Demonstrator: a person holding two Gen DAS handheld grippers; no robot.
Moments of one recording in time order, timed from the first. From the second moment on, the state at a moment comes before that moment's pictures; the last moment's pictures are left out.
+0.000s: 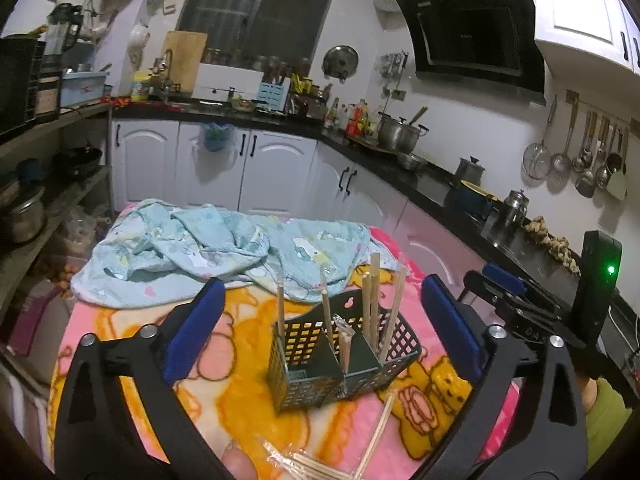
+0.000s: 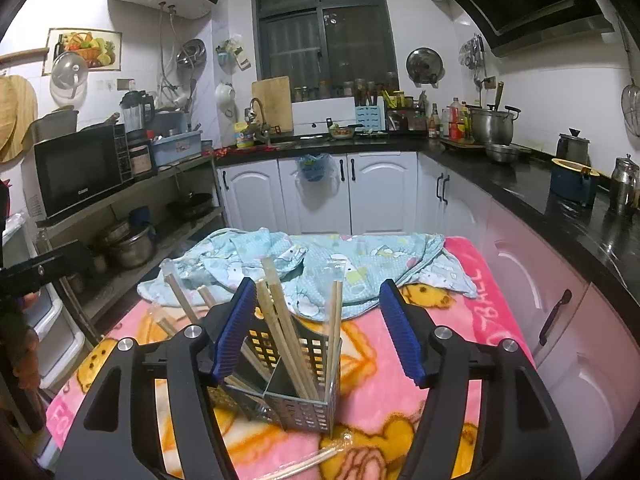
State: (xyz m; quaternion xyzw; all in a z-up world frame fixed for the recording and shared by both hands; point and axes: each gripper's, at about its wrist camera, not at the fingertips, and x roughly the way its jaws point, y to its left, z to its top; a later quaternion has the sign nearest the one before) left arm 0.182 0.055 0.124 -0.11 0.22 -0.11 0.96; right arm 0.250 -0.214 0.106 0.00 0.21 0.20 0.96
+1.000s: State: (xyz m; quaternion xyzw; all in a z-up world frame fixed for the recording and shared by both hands) left arm 0.136 0.064 0.101 -0.14 0.23 -0.09 0.96; right arm 0.193 -0.223 0.107 -0.01 0.21 0.21 0.95
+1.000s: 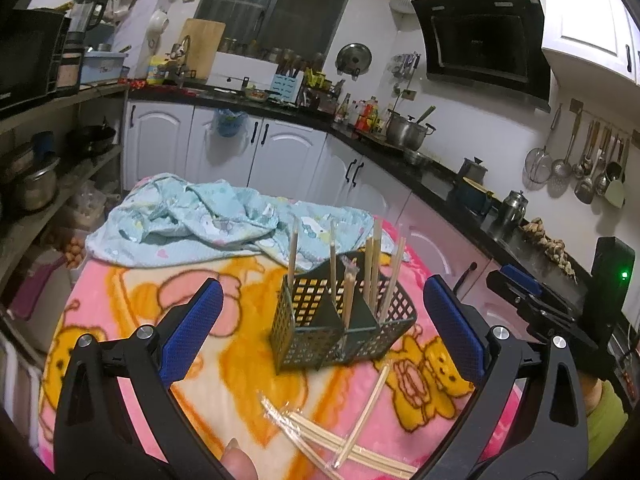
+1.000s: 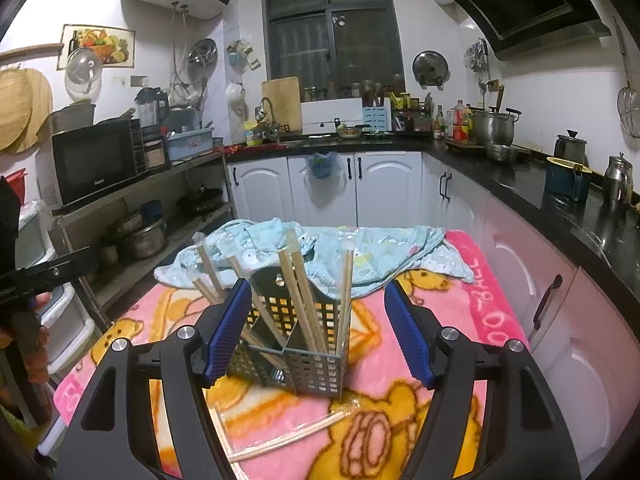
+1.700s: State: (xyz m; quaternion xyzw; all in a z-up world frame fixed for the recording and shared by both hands) left arm 0.121 0.060 0.056 -0.13 0.29 -0.08 0.95; right arm 0.167 -0.215 0.065 -0.02 0.26 0.22 0.94
